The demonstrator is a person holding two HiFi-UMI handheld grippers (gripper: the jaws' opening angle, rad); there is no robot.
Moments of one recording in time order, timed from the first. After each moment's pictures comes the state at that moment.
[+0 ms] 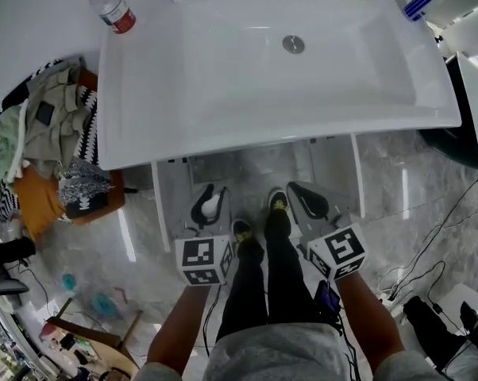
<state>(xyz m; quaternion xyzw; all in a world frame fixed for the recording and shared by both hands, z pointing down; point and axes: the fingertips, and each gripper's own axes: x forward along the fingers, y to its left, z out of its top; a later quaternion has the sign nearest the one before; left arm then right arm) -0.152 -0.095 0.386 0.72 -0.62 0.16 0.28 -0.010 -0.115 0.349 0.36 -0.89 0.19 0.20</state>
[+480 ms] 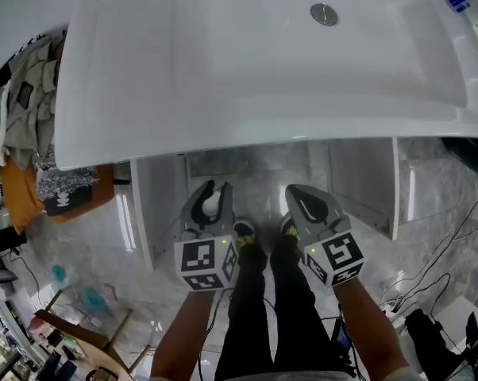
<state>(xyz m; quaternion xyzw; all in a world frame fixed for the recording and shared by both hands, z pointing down) -0.165 -0.102 0.505 0.68 -0.65 0.15 0.30 -0.028 -0.114 0.494 0.33 -0.89 0.21 0.23</state>
